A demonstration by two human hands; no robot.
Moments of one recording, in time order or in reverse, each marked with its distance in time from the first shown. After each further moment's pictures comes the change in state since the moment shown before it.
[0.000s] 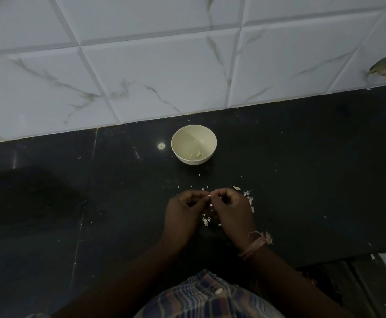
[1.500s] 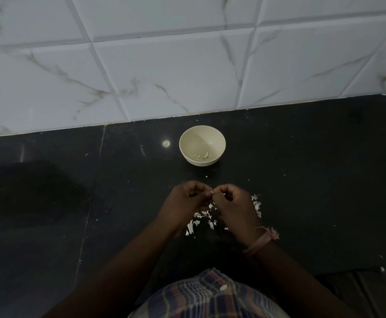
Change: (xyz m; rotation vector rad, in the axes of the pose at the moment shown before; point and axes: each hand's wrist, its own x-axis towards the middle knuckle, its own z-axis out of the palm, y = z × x) left_hand 0.028 0.017 -0.022 -0.132 -0.176 -0.138; right_hand 0.009 -0.029 0.008 -0.034 -0.108 0.028
